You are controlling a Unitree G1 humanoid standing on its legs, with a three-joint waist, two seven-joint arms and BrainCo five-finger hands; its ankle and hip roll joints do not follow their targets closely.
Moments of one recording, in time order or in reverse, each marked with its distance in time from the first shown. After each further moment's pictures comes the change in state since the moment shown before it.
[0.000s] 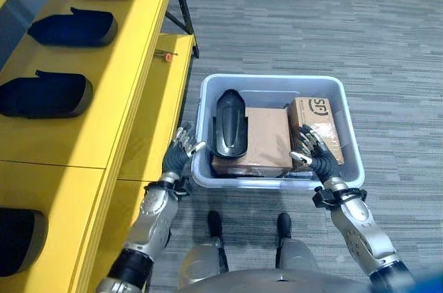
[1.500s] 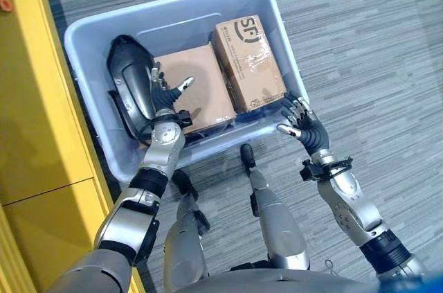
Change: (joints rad) left arm -0.630 -0.016 0.017 0.546 0.198 -0.076 0.439; right arm -0.162 -0.050 0.130 -0.061 0.081 -0.070 -0.058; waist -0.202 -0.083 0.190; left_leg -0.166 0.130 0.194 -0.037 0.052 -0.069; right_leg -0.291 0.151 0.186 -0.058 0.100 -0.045
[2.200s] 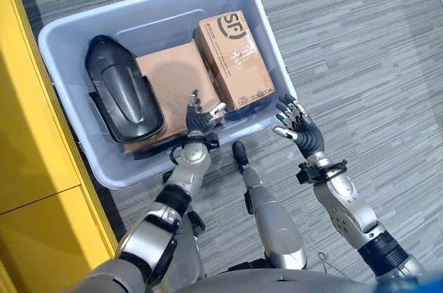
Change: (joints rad) left arm 0.167 -0.174 -0.214 -0.094 -0.053 0.017 -0.094; right arm -0.004 0.000 0.025 0.003 0.026 -0.010 -0.020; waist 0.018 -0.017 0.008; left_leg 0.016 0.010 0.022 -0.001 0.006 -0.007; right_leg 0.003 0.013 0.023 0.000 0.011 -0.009
